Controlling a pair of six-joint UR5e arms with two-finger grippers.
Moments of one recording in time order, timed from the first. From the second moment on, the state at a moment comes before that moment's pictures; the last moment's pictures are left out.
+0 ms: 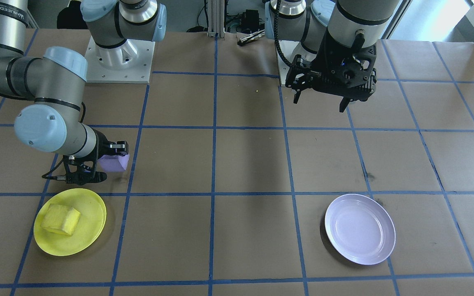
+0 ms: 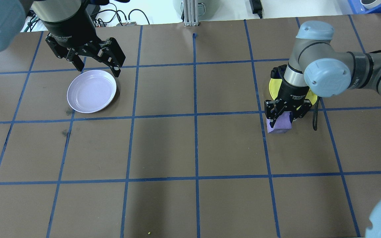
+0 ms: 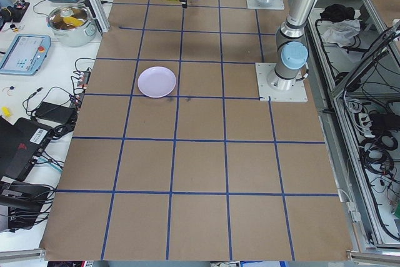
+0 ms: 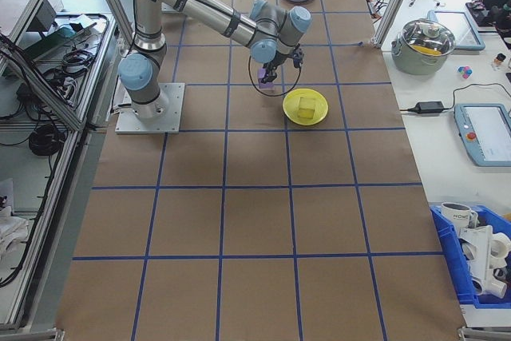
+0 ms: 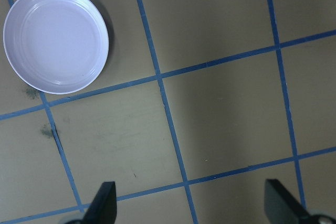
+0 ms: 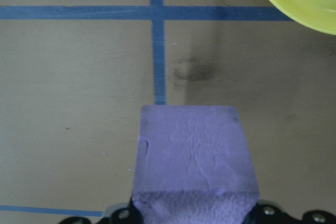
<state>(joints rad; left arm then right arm) -1.64 -1.63 -1.43 -1.67 1.59 0.16 1.47 -1.29 1.82 -1.75 -1.54 -0.12</state>
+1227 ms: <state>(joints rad) -1.64 -1.62 -1.43 -1.67 1.59 0.16 2.02 -1.08 1.62 -2.05 -1.21 0.65</state>
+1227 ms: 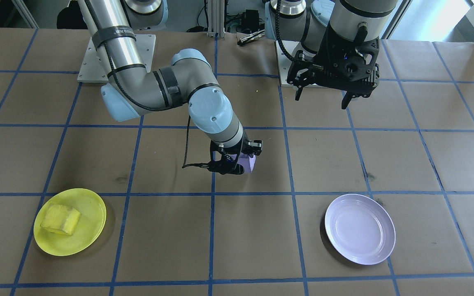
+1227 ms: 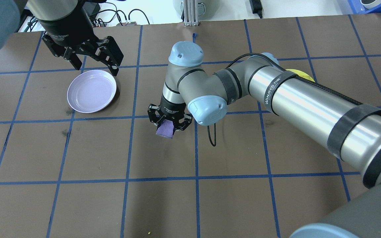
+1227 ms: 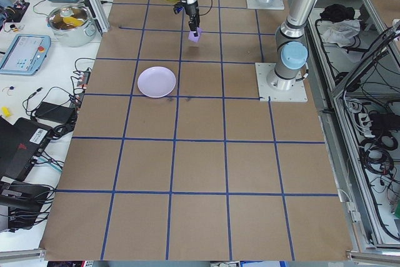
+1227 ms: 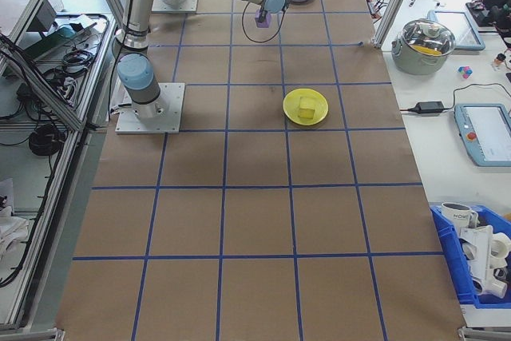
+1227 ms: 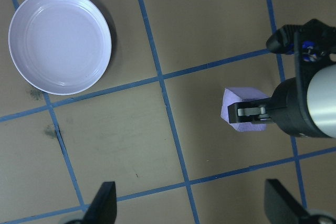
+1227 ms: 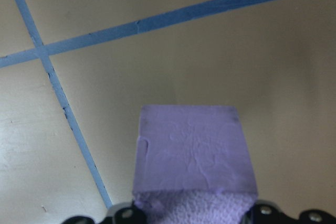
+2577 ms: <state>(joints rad) -1.63 -1.63 -1.43 -1.67 1.60 0.16 1.70 -1.36 1.60 -1.78 -1.40 0.15</state>
